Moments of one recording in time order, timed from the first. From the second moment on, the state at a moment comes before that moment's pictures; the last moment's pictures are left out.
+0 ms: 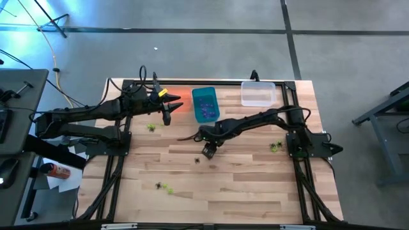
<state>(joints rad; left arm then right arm) 0.29 0.94 0.71 -0.03 -0.09 -0.08 0.01 2.08 1.41 -0.59 -0.01 0.57</state>
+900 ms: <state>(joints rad) 0.29 0.94 0.71 -0.05 -0.09 -0.10 -0.03 1.79 1.40 -0.70 0.01 0.25</state>
